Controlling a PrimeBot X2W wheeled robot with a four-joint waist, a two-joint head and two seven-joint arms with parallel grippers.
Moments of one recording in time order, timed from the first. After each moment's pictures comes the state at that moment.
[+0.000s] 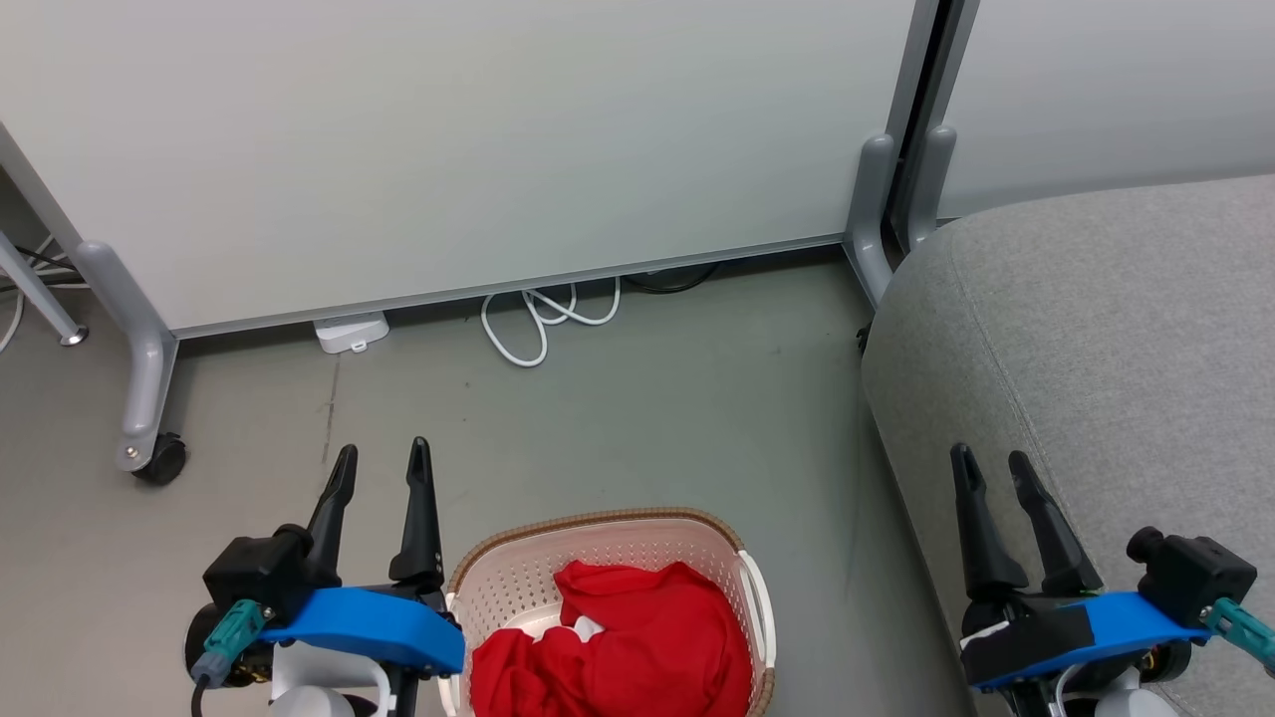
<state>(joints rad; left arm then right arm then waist) -0.09 0.09 -0.17 0.22 -0.40 -0.03 -0.17 -0.07 -0.05 0.04 0.17 0.52 0.13 -0.17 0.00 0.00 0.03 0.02</state>
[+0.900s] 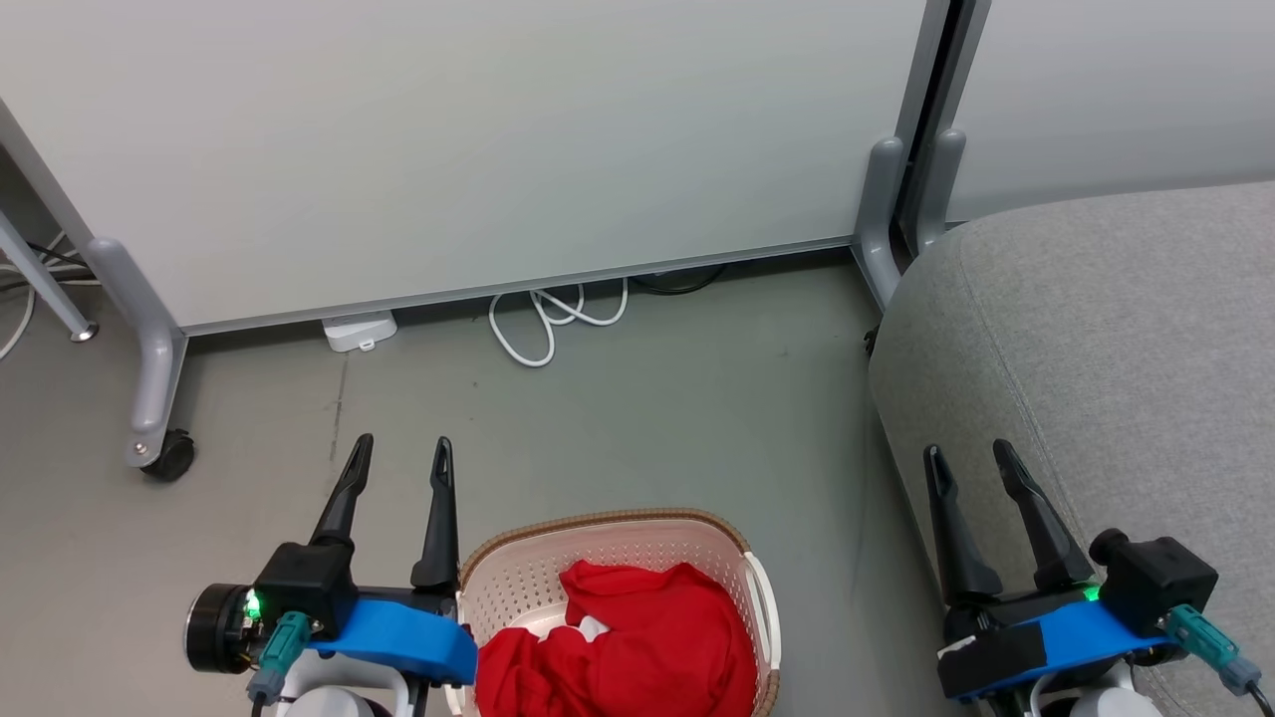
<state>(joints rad) -0.10 0.09 -0.18 0.22 -0.19 -0.03 -0.23 -0.07 -0.05 0.06 0.16 0.29 0.13 -0.22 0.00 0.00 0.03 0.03</state>
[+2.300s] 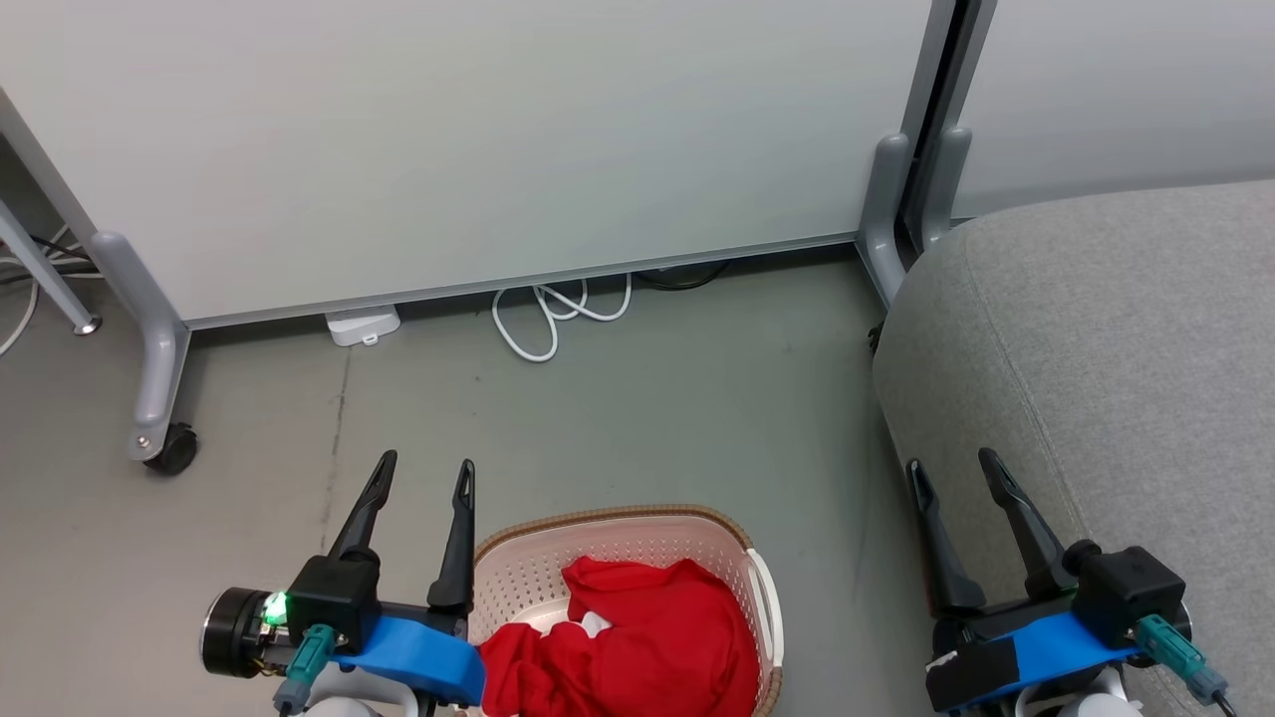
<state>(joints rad) -0.09 0.05 -0.14 0.29 -0.07 -0.11 -0.26 -0.07 -0.05 0.08 0.19 0.18 0.13 -0.26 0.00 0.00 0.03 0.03</state>
